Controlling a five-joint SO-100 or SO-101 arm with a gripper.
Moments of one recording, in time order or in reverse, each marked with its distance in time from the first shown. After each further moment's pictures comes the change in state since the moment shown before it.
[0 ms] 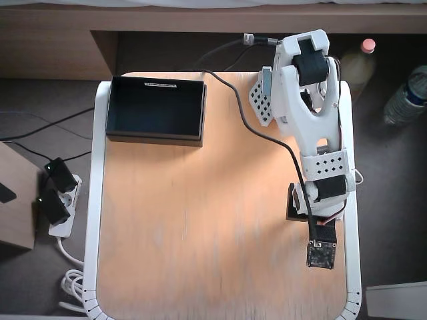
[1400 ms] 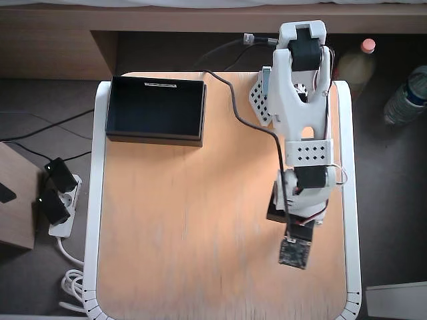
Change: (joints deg) arm 15.2 9.9 -1.1 3.3 2.0
